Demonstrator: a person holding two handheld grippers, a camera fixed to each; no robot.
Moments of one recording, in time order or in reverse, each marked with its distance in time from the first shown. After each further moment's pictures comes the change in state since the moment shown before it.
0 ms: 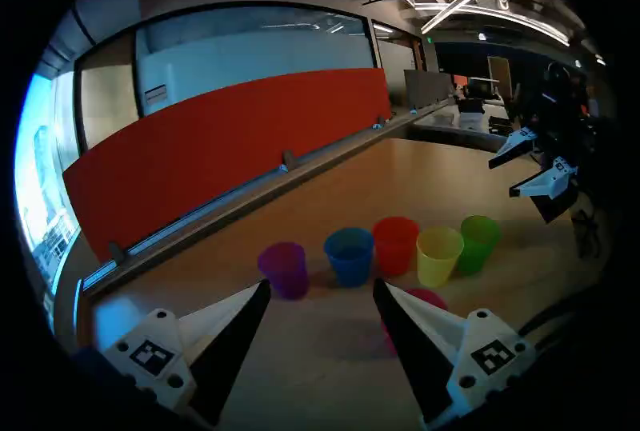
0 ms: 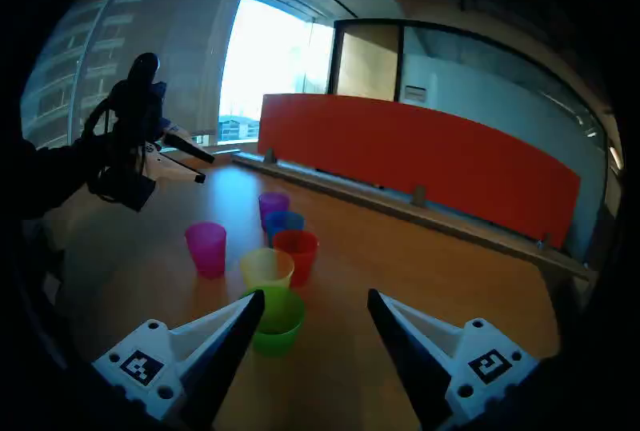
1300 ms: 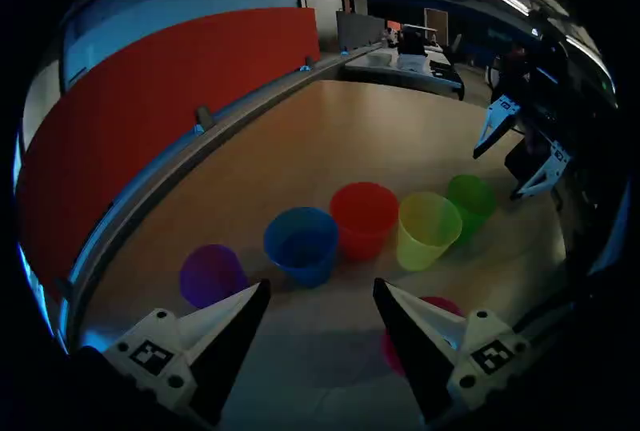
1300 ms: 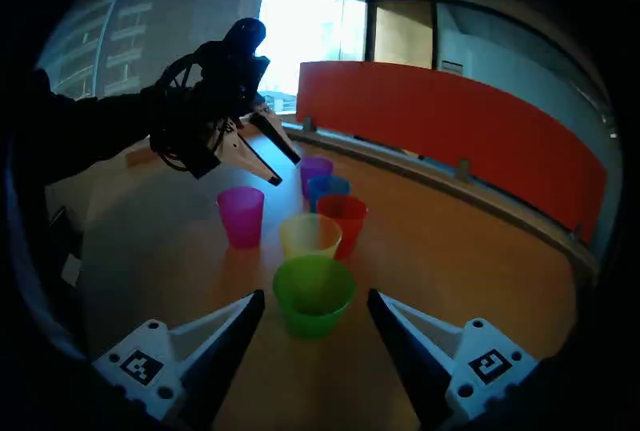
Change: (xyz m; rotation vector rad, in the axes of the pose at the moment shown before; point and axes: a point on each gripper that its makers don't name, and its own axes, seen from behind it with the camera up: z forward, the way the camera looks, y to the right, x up) left arm -0.027 0.036 0.097 -0.334 -0.236 0.113; right arm -0.039 -0.035 0.018 0.156 -0.112 -0.013
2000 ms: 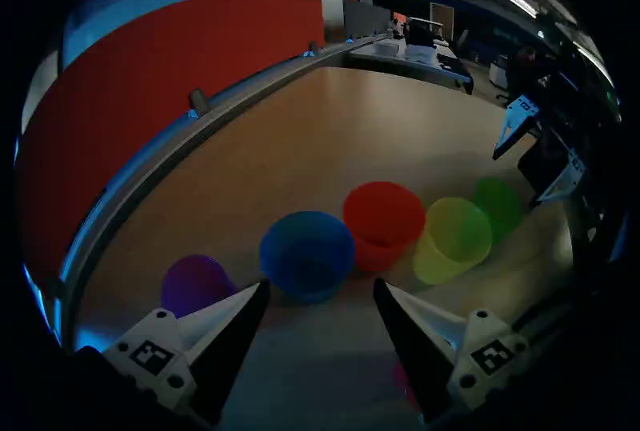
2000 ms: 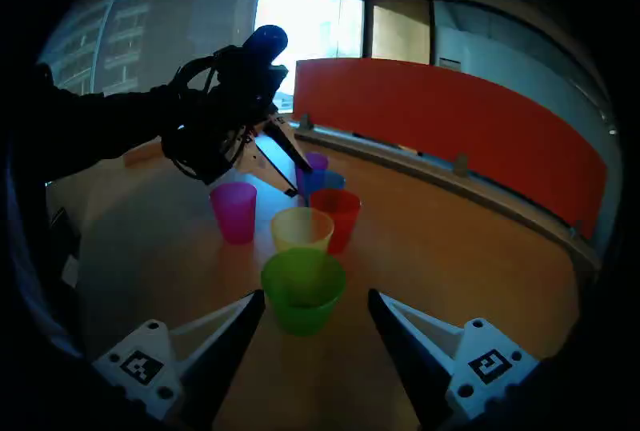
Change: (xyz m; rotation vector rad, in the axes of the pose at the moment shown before) left arm 0.002 -0.009 0.046 -0.005 -0.047 -0.029; right arm -0.008 0.010 0.003 -0.004 -0.002 0.009
